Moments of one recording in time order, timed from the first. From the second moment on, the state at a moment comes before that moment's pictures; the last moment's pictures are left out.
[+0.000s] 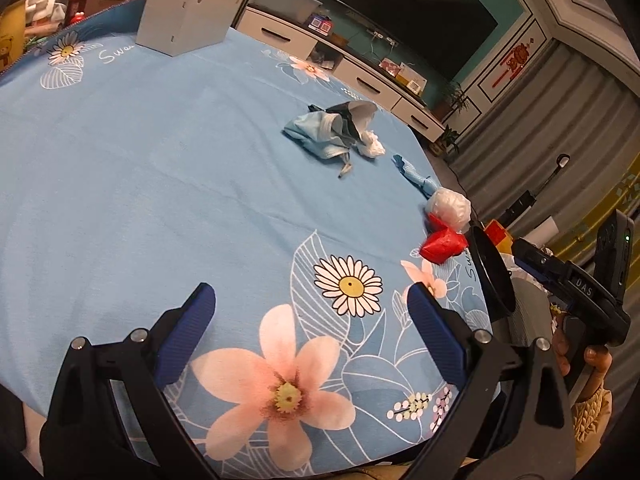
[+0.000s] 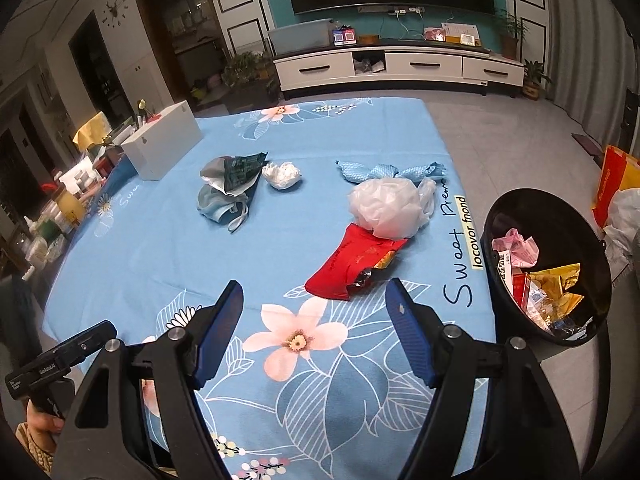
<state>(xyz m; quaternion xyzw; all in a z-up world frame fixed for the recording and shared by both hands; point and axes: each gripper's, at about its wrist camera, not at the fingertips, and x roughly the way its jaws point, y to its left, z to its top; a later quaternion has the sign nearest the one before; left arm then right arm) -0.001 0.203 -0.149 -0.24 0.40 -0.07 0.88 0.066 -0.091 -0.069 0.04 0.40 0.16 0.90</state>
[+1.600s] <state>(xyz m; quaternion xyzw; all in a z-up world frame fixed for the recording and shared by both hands) 0.025 0.197 -0.158 -0.24 0.41 -0.07 0.88 0.103 -0.106 -0.118 0.10 0.46 0.12 0.87</state>
